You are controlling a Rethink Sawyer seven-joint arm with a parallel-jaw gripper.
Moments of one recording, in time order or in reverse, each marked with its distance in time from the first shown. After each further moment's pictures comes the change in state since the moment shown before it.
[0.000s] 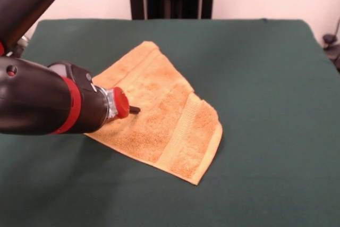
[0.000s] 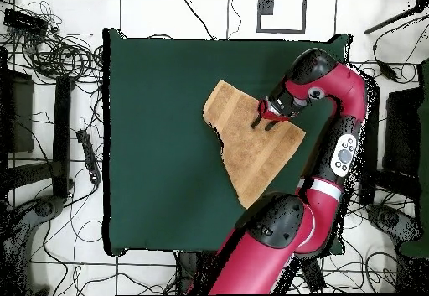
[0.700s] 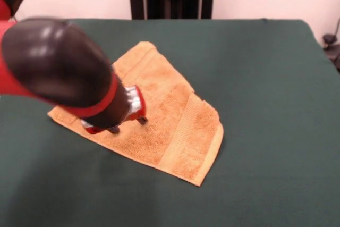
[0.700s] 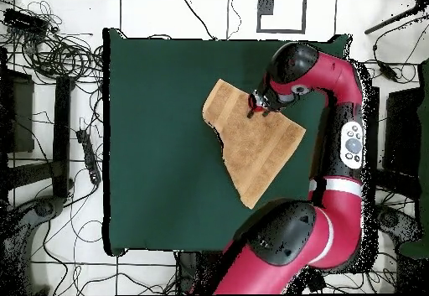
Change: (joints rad) arm 0.021 -0.220 -0.211 0.404 0.147 -0.443 0.036
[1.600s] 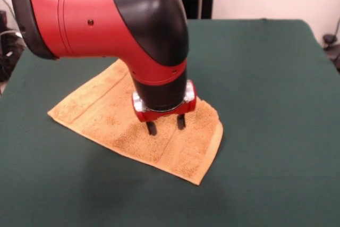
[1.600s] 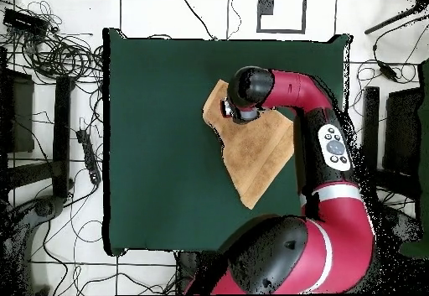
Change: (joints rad) arm 0.065 -0.188 -0.148 0.435 0.087 -0.508 0.221
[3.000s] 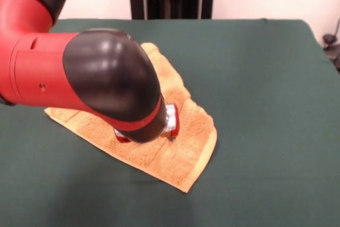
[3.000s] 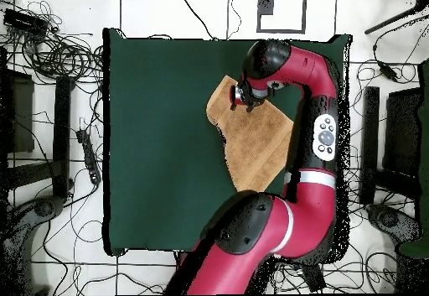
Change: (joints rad) arm 0.057 0.272 0.079 -0.588 -0.023 0.519 0.001
